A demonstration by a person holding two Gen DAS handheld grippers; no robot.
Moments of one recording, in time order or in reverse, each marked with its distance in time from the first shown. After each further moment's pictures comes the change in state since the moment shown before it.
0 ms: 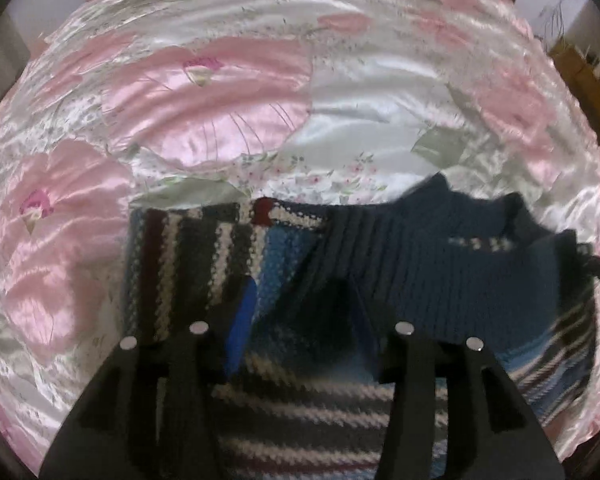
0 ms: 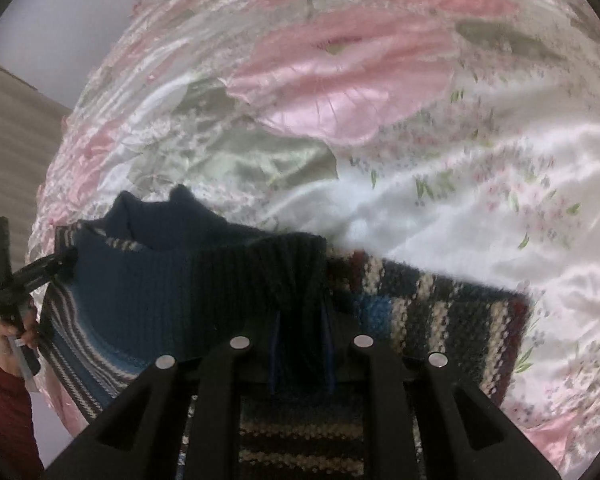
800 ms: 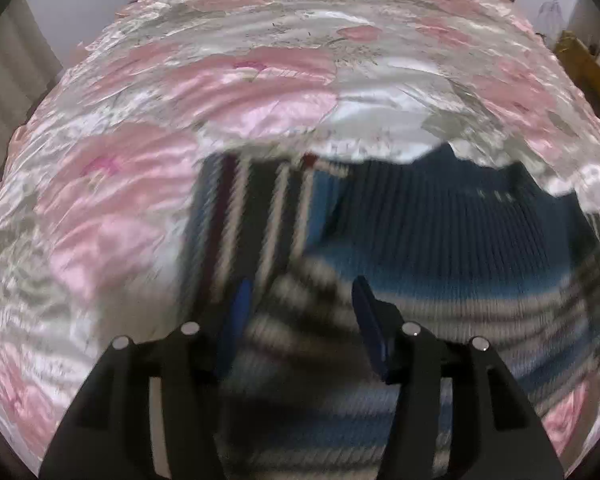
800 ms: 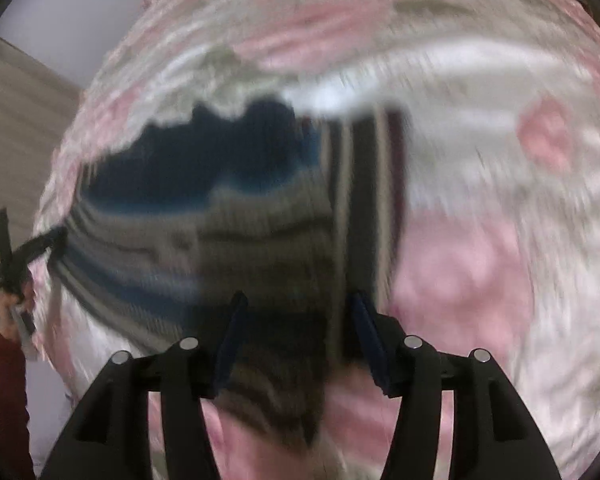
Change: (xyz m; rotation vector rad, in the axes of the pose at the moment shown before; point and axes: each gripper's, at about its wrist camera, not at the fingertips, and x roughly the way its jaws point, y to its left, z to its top) left arm -0.059 0.022 -0.080 0.023 -0.092 0.109; right arm -0.078 -0.026 -0.128 -0.008 0.059 -0.026
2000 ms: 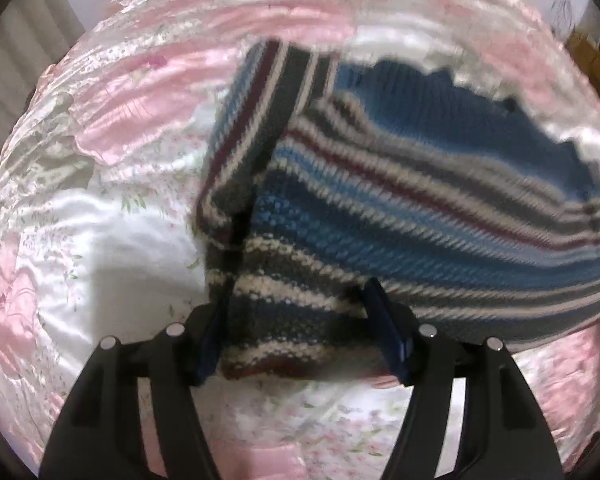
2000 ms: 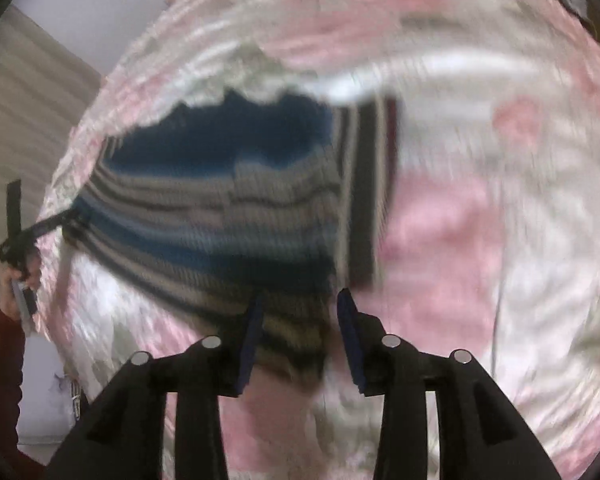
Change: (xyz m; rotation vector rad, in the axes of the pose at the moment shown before) left arm -0.022 0.004 -0.069 -0.077 0.034 -0.031; right arm -0.037 0.017 -0.020 -0.079 -0.062 -0.002
